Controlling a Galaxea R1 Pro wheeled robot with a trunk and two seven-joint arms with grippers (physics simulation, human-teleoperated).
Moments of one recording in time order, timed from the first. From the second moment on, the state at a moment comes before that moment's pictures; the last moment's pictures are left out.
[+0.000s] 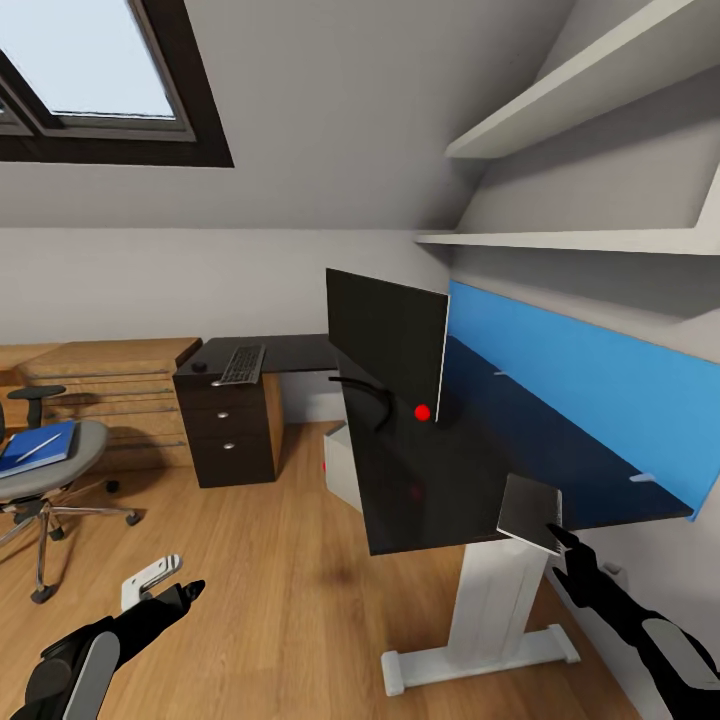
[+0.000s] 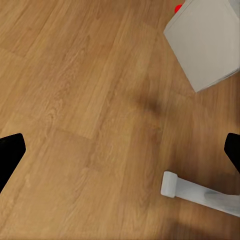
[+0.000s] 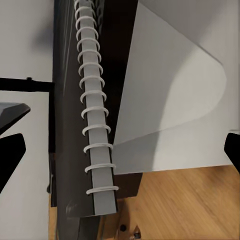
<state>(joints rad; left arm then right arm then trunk) -0.15 0.05 0.30 -1.40 0.46 0.74 0.11 -0.42 -0.31 -0.23 -0.65 -1.34 0.43 0.29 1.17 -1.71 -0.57</state>
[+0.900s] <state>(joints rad) -0.15 0.05 0.30 -1.40 0.46 0.74 0.11 -0.42 -0.30 -0.23 -0.65 -1.34 0.43 0.28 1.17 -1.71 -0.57</state>
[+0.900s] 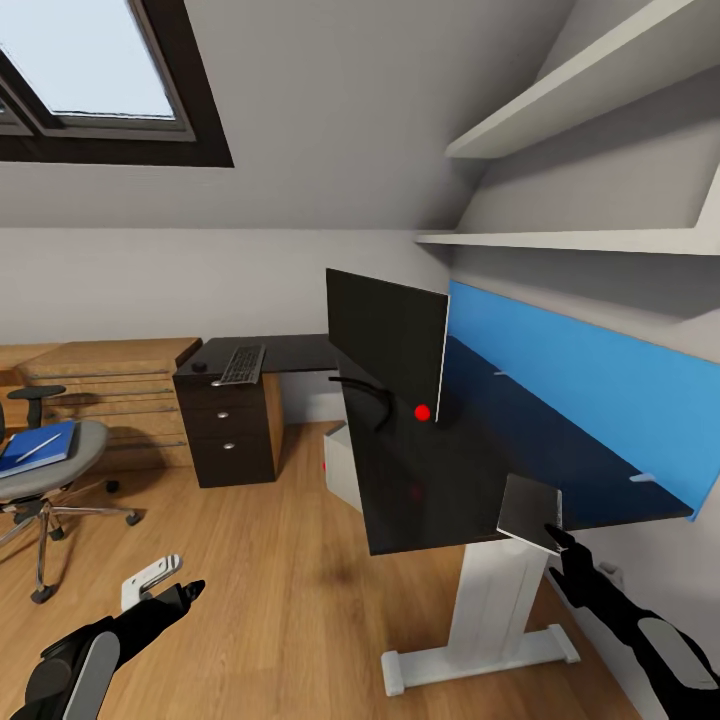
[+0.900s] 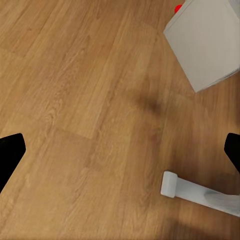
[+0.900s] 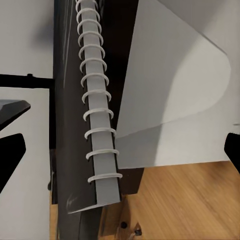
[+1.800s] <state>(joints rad) -0.15 0.05 0.30 -1.40 0.46 0.74 0.11 -0.42 -0.29 -0.23 -0.66 -1.35 0.44 0.28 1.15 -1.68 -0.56</state>
